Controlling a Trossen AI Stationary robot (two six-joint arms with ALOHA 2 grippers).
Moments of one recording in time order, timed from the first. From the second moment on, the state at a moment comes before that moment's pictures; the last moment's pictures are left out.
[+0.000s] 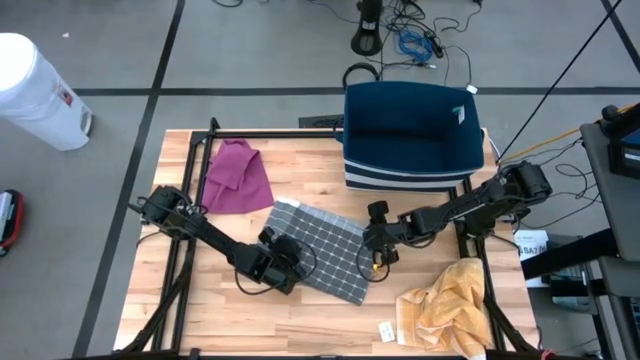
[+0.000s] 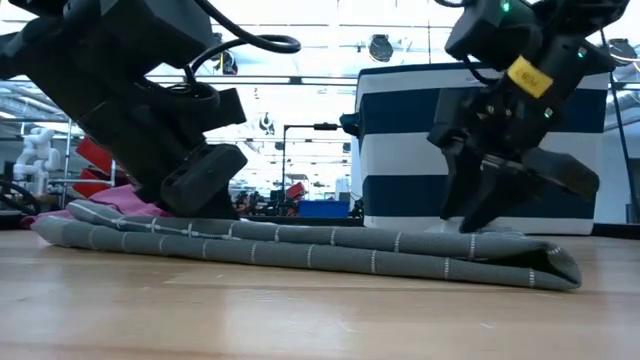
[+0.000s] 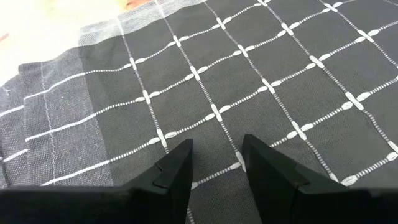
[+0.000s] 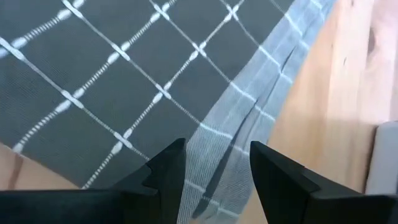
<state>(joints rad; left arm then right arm) -0.47 1.87 0.89 -0.25 -0.74 -0.96 0.21 1.53 0.62 -0.25 0.31 -0.16</state>
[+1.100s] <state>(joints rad) -0.47 1.87 0.89 -0.38 -0.80 -0.86 0.33 1.45 0.58 -0.28 0.14 -0.31</state>
